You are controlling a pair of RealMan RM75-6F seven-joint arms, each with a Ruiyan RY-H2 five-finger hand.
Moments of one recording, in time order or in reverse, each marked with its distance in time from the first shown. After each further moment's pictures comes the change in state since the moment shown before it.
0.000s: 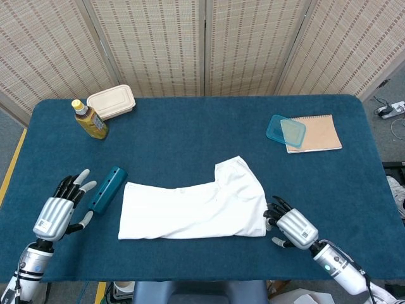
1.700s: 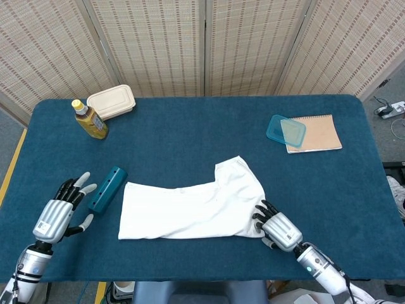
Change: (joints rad) left arm 0.008 0.012 0.013 0.005 0.013 -0.012 -0.082; right arm -0.002 -0.102 0.039 -0.022 0.045 -0.118 -0.197
